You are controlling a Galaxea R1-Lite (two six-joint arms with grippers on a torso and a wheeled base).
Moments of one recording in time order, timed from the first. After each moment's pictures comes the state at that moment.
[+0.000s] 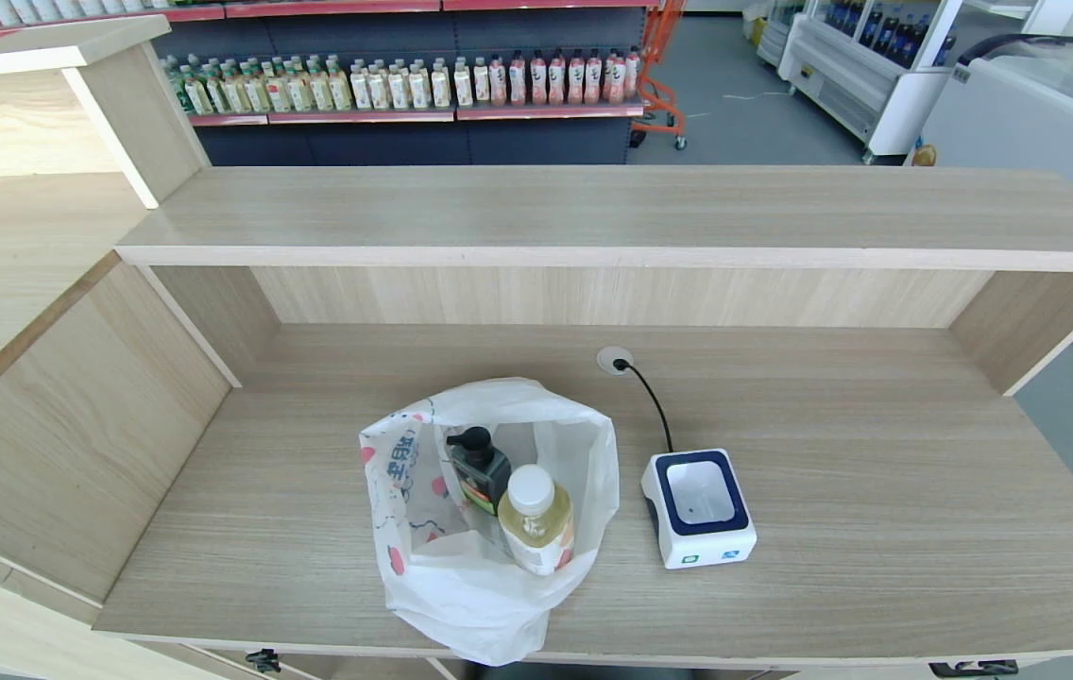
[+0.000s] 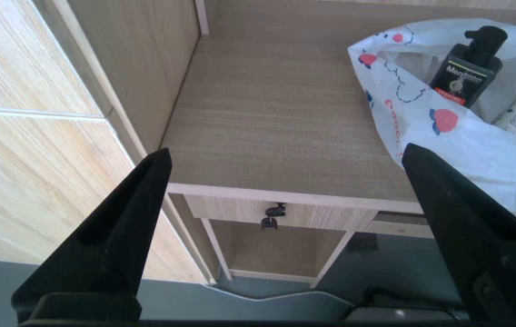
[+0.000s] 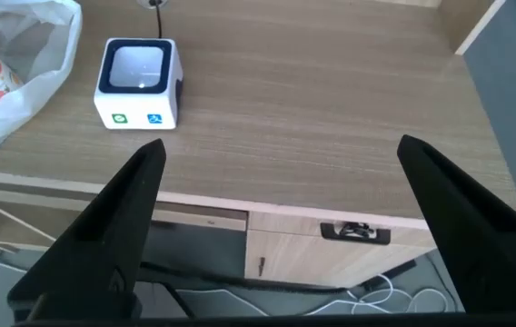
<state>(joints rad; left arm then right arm) 0.00 0.00 0.00 0.00 0.05 -0.01 -0.01 0.02 0.00 -0.04 0.04 -0.12</state>
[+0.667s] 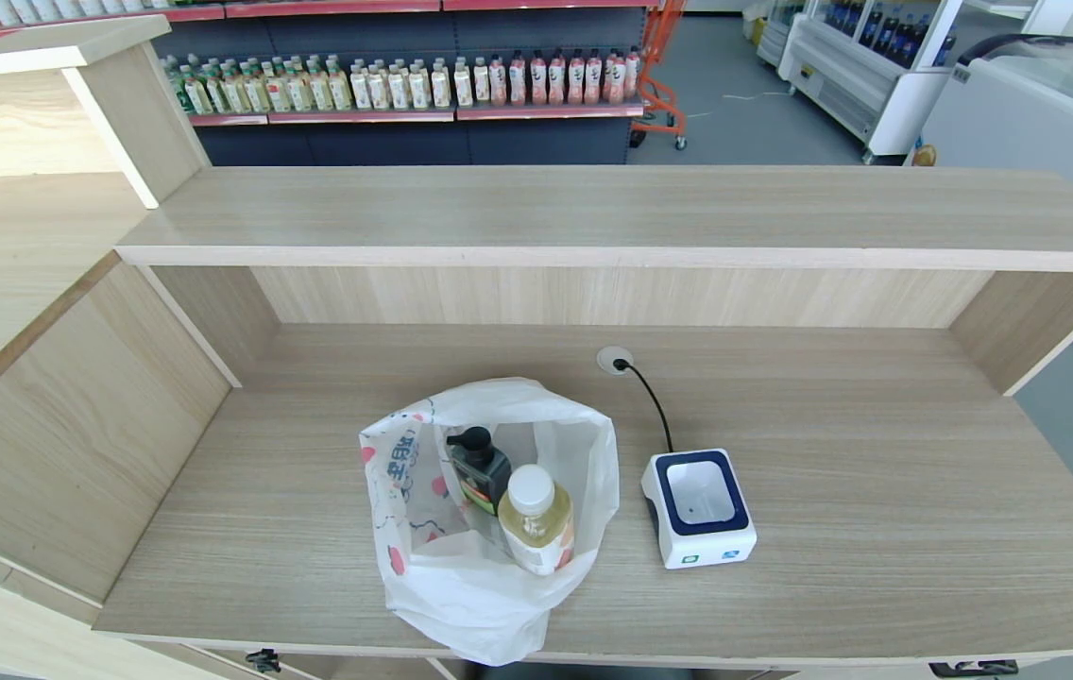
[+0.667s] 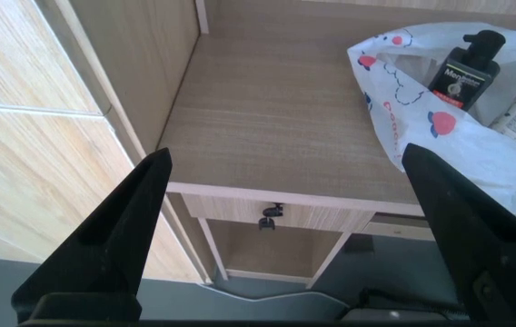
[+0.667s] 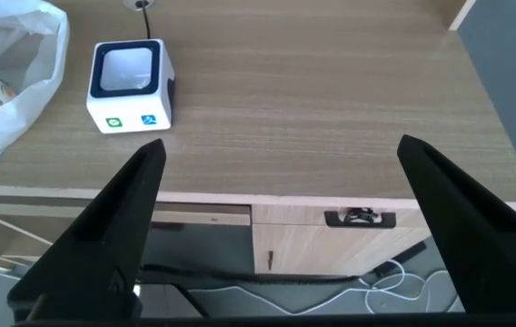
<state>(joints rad) 0.00 0.00 0.00 0.00 0.05 -0.02 -0.01 0.00 0.00 0.01 0.01 -0.07</state>
